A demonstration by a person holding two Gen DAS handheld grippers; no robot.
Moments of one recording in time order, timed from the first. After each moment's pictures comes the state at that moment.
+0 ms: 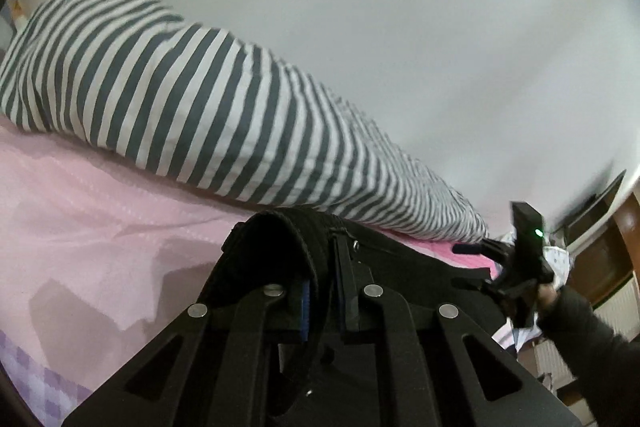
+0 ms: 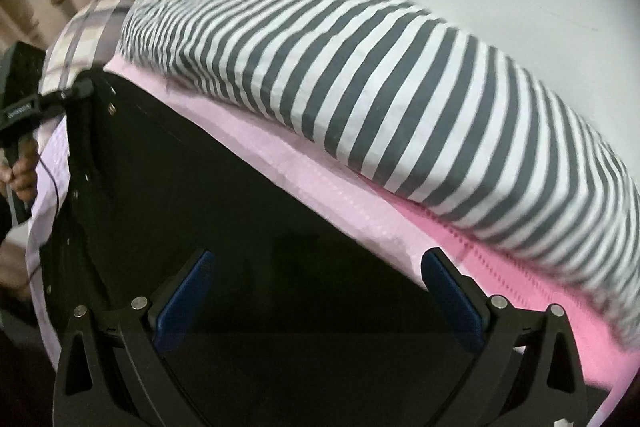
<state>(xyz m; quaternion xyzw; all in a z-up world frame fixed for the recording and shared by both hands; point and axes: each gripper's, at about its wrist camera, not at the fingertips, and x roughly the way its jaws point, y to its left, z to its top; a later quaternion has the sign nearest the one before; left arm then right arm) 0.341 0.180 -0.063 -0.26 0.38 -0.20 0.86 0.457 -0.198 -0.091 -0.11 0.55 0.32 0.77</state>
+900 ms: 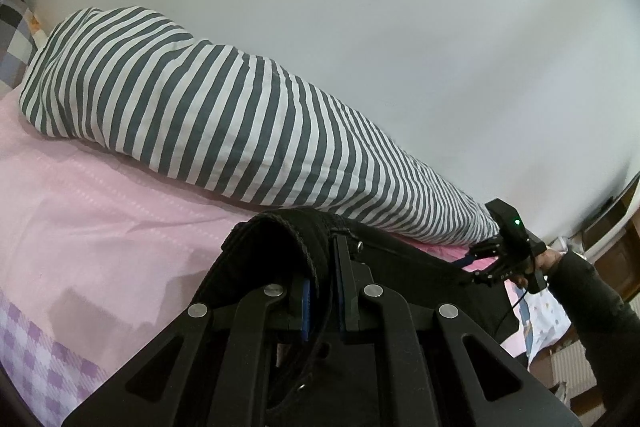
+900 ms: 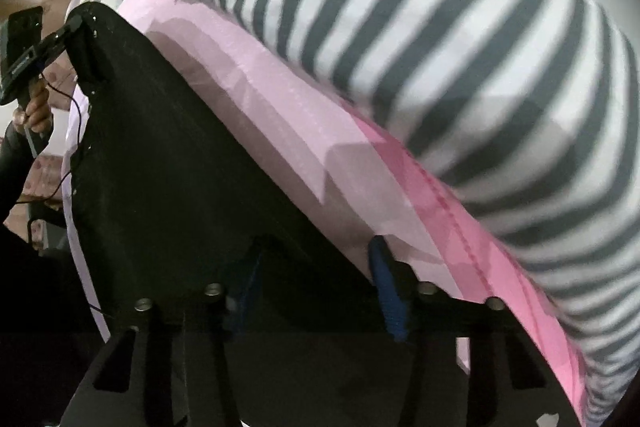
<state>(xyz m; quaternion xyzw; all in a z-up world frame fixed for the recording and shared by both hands) 0.328 0.167 -0.045 -0.24 0.38 -0.15 0.88 0.503 -0.235 -0.137 -0.14 0.66 0.40 0.62</state>
